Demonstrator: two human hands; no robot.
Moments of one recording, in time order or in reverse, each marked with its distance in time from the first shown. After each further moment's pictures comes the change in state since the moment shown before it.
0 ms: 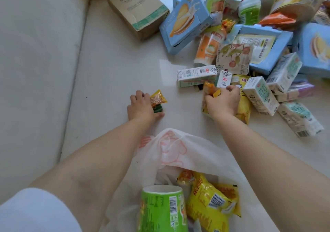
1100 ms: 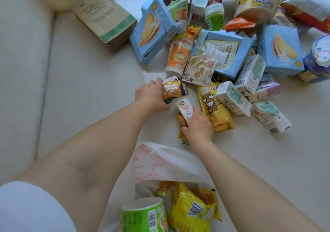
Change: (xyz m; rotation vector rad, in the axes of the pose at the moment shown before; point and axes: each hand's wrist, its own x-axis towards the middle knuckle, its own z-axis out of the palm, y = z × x) left_hand 0.033 0.104 -0.044 0.003 -0.041 0.336; right_hand -0.032 0.035 -0.008 -0.241 -0.239 -0.085
